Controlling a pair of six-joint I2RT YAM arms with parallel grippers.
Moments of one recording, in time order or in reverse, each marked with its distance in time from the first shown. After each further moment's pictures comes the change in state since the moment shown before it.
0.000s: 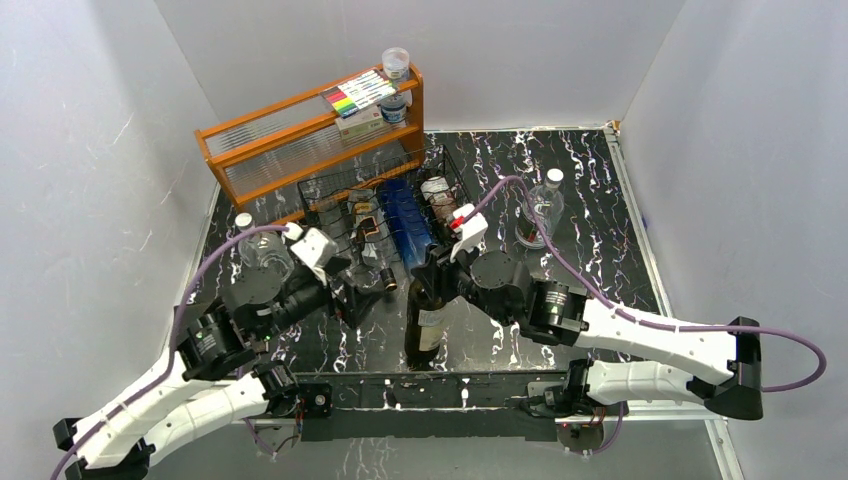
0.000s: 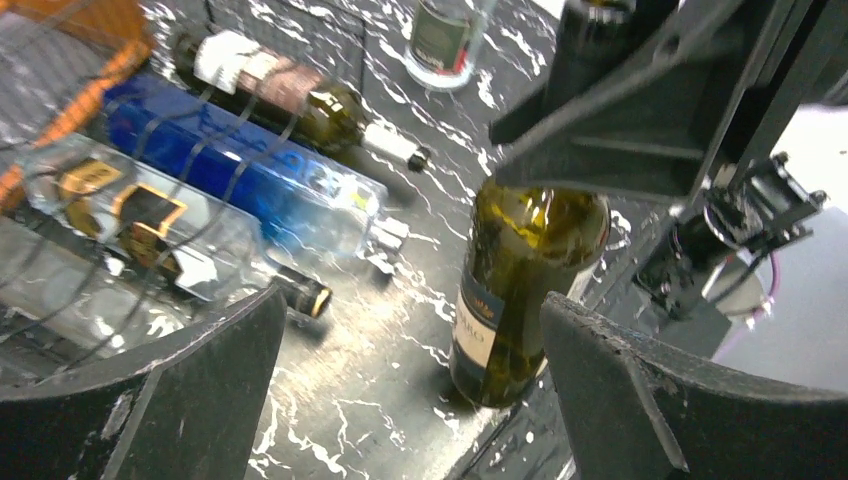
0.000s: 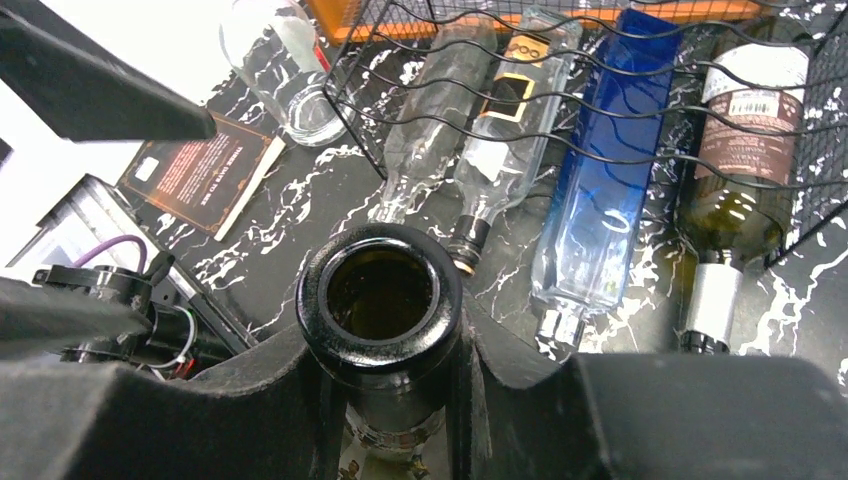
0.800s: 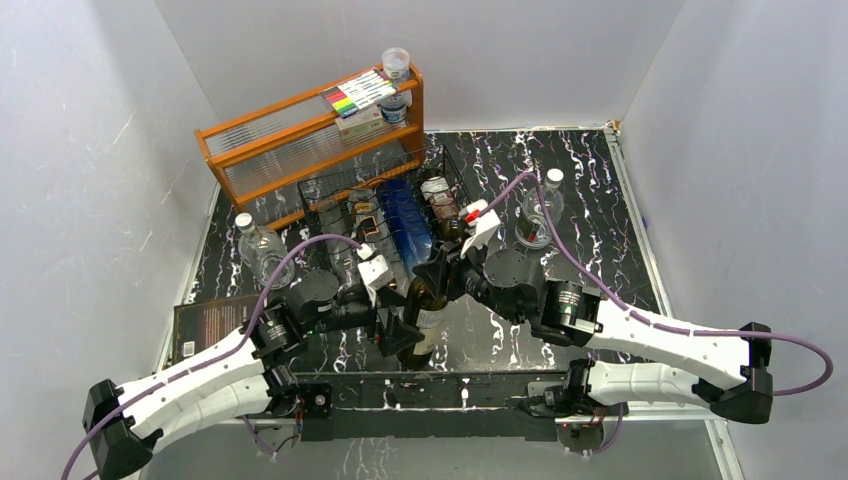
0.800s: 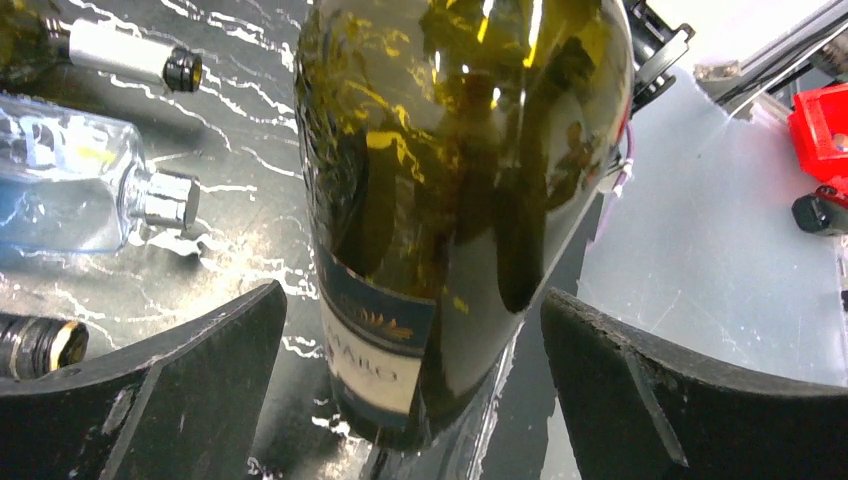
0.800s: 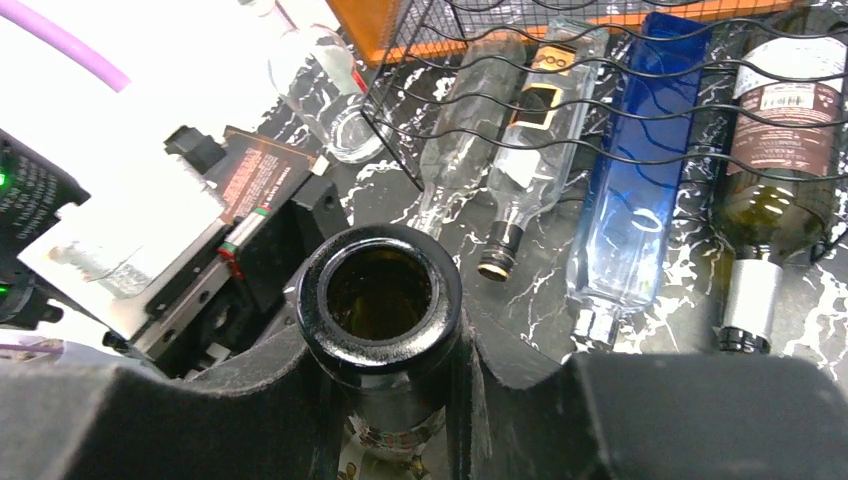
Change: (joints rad) left arm 0.000 0.182 -0.343 0.416 0.468 -0.061; right arm 0.000 -0.051 0.023 -0.052 -0.010 0.087
